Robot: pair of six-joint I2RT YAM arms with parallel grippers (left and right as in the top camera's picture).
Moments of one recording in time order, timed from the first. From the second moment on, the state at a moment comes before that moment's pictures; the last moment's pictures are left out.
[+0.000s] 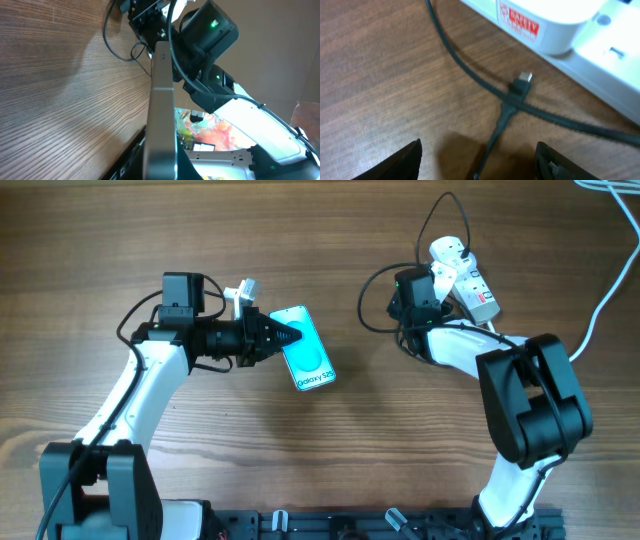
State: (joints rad) left arm -0.05 1.55 0.95 -0.49 1.20 -0.54; right arm 0.31 1.98 1.00 0.09 0.39 0.62
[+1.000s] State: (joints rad) left arm -0.05 1.55 0.95 -0.51 1.20 -0.54; right arm 0.34 2.02 1.02 0.18 0.17 0.28
